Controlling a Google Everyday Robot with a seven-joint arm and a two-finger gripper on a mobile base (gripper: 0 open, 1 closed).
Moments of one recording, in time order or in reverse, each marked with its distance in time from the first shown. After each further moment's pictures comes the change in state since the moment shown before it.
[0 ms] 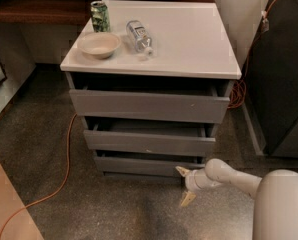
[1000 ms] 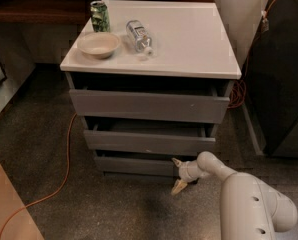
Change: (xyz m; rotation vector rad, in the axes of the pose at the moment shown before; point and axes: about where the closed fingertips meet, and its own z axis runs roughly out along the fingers) arm 0.025 -0.073 0.072 0.049 -0.033 0.068
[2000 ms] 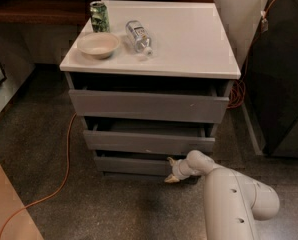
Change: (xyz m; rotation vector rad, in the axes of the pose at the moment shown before) arm 0.001 -0.013 0.041 0.009 0.088 -0.004
